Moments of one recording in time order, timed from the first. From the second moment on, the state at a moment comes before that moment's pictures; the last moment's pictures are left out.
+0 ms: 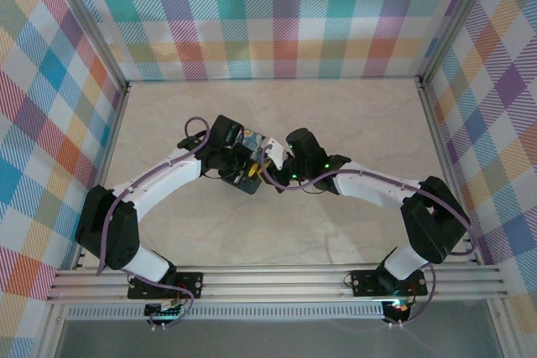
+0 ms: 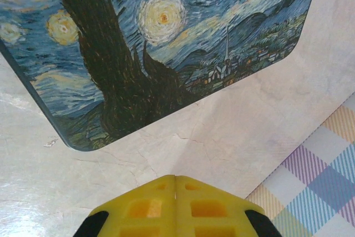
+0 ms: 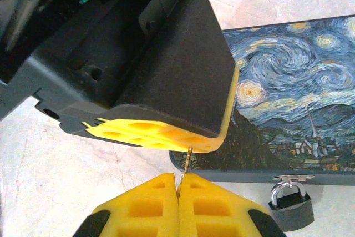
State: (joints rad) left arm -0.55 1.51 1.13 -0.62 0.26 -1.52; right arm 0.76 1.56 0.98 -0.10 -0.42 -0.08
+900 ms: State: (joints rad) left arm -0.50 1.51 1.28 -0.65 0.35 -0.65; right arm 0.51 1.51 0.92 -0.07 -0.90 0.32
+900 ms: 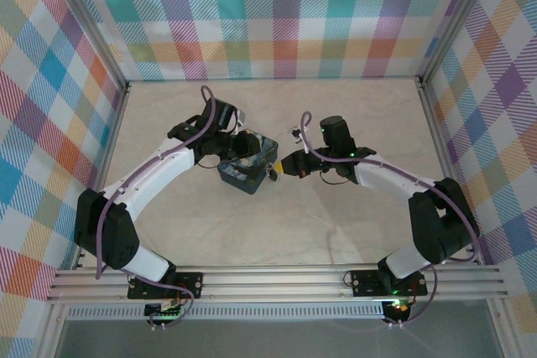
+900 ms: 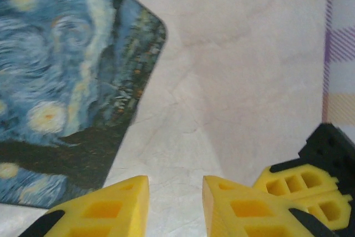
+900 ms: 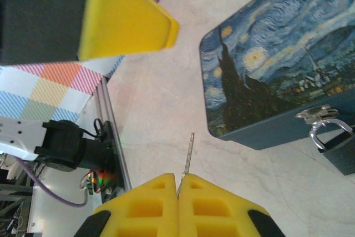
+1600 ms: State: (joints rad) left arm -0.47 1.65 1.20 -0.44 0.65 -1.03; right arm 0.55 1.42 0.96 -0.21 -0.71 0.14
